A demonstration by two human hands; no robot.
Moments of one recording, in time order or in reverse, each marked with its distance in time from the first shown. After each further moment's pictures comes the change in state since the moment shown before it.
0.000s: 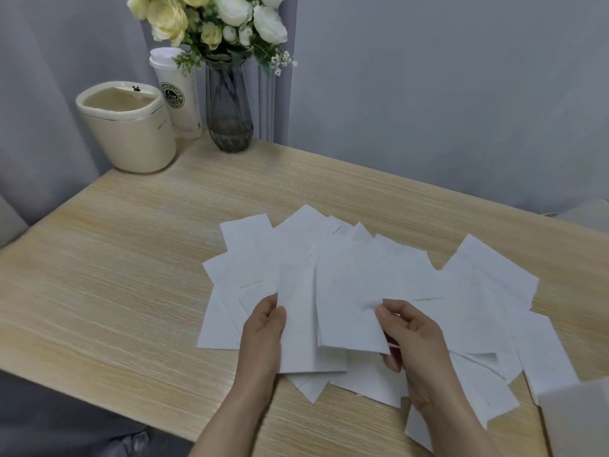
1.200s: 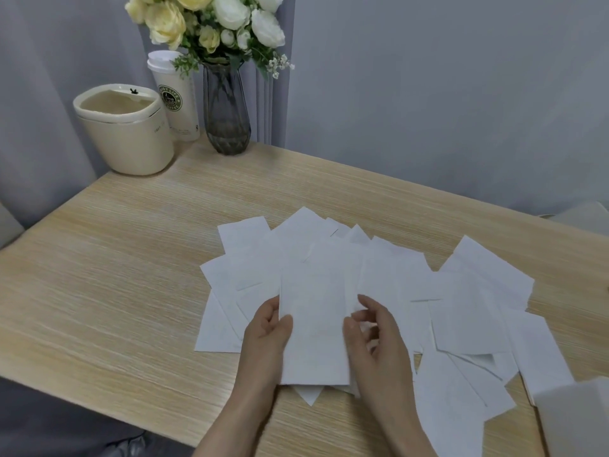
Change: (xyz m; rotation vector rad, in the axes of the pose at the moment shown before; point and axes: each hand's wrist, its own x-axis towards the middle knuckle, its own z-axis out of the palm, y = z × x) left_hand -0.011 0.003 0.002 -0.060 -0.081 0.012; right_hand -0.023 0.025 0.032 -0.487 0.087 -0.358
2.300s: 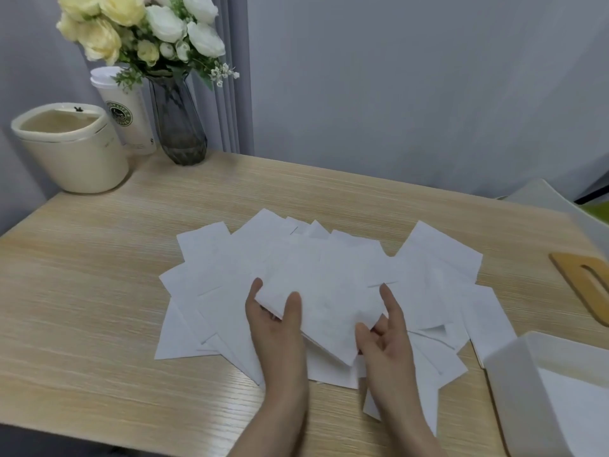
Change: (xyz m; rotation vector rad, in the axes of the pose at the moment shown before) left_hand -0.029 0.001 0.085 -0.177 0.213 0.171; right_hand -0.009 0.021 -0.050 0.405 0.034 0.137
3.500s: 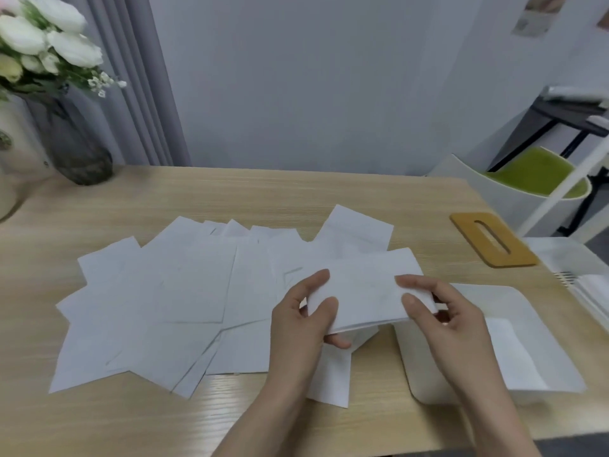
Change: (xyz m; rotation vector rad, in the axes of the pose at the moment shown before) left_hand -0.076 -0.013 0.072 0.238 -0.593 -0.115; right_hand -0.025 -0.038 -0.163 -0.215 0.294 -0.174
